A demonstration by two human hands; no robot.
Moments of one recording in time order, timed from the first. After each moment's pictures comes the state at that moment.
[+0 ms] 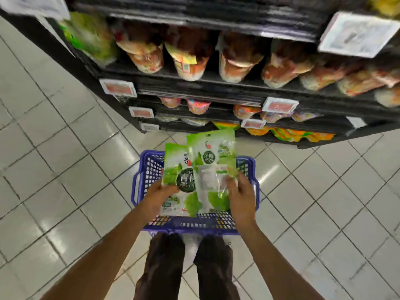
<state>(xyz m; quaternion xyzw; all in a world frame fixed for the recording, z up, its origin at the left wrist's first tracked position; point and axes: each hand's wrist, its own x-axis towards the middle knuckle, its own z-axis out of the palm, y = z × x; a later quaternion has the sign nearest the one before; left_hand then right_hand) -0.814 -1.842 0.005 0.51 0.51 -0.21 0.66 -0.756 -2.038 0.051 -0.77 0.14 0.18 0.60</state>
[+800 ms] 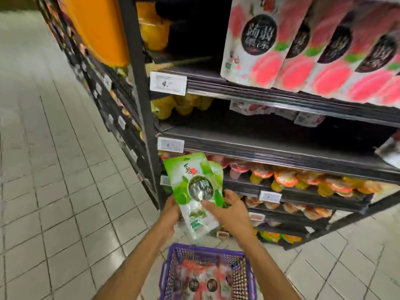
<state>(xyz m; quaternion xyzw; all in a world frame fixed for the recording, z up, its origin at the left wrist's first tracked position) -0.780 -1.751 0.439 0.55 0.35 0.01 0.76 -0.729 -1.916 0.472 -0.80 -0.05 0.22 0.56</state>
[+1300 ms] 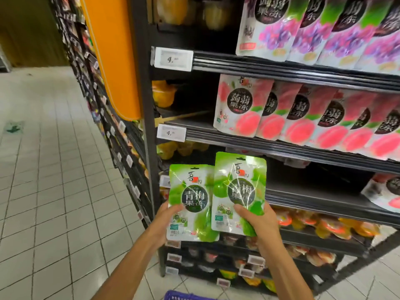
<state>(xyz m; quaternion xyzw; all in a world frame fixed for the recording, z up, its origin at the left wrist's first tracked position) -0.774 -1.725 0.521 0.53 0.25 0.05 0.81 -0.689 -1.966 0.559 -0.69 -0.05 0.12 0.71</state>
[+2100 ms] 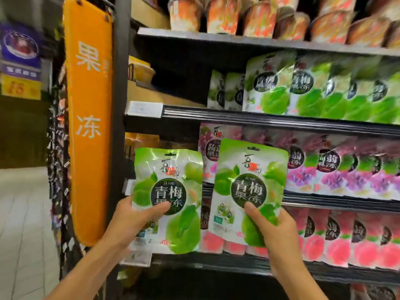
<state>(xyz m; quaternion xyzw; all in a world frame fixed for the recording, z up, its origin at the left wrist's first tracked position) -0.719 -1.709 0.811 0.66 -0.03 0.31 0.68 -0.635 -1.977 0.803 -0.60 -0.21 -0.15 0.76</state>
